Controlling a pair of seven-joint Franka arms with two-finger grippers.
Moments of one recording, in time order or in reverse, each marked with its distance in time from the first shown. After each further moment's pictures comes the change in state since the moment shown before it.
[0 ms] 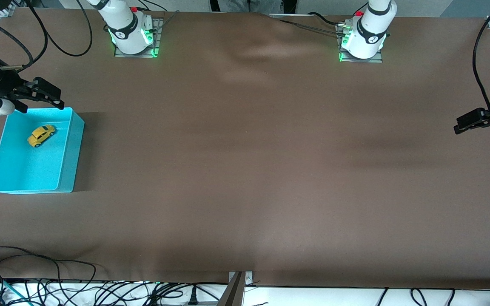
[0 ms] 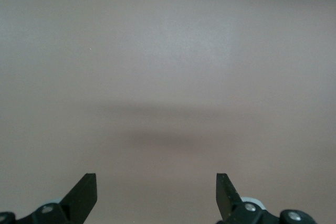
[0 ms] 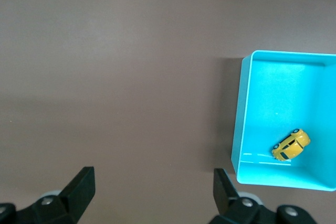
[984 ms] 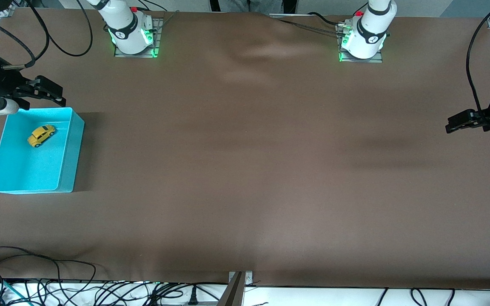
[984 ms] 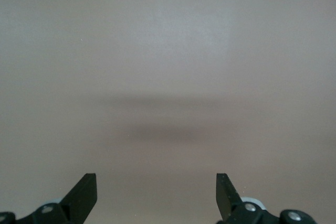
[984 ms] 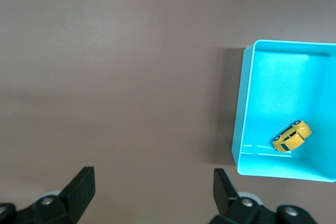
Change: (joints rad) left arm -0.005 0.002 -0.004 -0.043 -0.001 -0.005 0.035; right arm 0.001 0.002 0.000 0.000 -0.003 -0.030 0.000
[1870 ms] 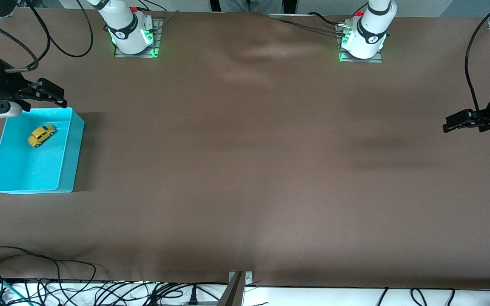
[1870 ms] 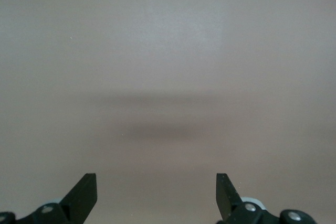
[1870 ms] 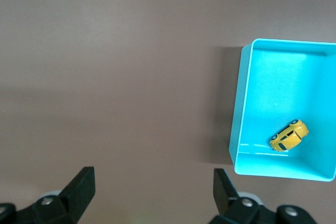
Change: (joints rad) left arm 0.004 0.000 0.006 -0.007 -0.032 0.002 0.020; right arm 0.003 0.010 0.000 0.000 -0.013 0.000 -0.001
